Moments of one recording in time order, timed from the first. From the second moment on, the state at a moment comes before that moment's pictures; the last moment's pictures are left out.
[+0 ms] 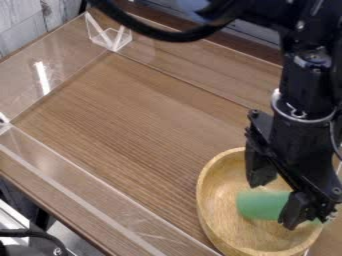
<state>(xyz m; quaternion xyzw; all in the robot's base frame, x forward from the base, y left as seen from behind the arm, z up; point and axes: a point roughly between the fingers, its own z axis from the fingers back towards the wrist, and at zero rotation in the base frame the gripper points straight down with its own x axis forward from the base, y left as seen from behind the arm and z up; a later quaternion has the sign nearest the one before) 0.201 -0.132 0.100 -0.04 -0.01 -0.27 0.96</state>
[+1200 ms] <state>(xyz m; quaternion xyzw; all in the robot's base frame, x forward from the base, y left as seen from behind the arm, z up) 0.213 -0.131 0.071 -0.04 -0.05 -0.31 0.95</state>
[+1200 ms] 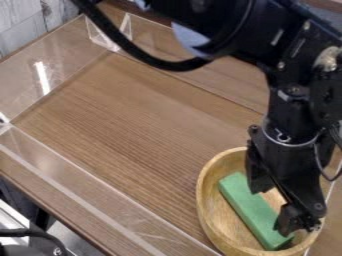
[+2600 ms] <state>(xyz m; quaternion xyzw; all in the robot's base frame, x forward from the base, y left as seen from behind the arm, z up) 0.228 -0.119 0.061 -0.06 -0.06 -0.31 0.95</state>
